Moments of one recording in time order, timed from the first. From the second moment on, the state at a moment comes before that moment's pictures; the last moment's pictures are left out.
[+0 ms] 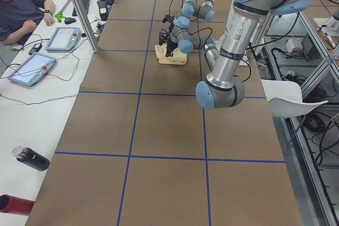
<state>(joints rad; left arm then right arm) -0.46 -2.08 -1.76 -1.88 -1.60 -1.40 0.35 -0.94 1.60 -1.36 1.25 1.67</state>
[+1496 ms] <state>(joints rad) -0.61 -2.03 -1.75 -1.98 -1.76 -0.99 0.34 -0.91 1.63 -1.37 1.39 1.44</state>
